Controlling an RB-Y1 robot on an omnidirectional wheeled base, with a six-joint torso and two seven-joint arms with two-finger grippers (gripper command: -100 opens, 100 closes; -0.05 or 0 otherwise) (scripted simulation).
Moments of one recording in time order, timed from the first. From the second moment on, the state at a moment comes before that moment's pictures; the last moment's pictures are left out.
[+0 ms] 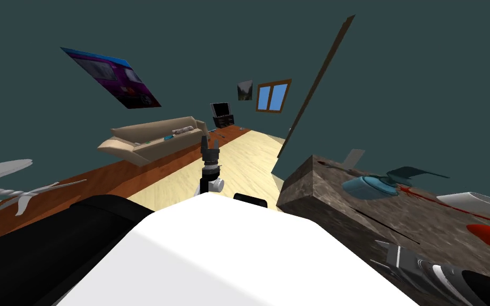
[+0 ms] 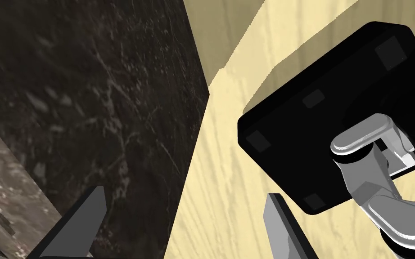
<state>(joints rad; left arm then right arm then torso) 0.45 -0.04 -0.06 -2.21 0.00 -0.65 -0.09 0.25 -1.81 1.04 -1.41 0.36 -0.41 0.39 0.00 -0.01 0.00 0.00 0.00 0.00</state>
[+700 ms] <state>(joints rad) 0.45 -0.03 -0.06 -2.21 0.00 -0.65 -0.09 0.24 -1.83 1.14 -1.31 0.44 -0.41 0.49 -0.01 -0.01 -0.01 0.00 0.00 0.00</state>
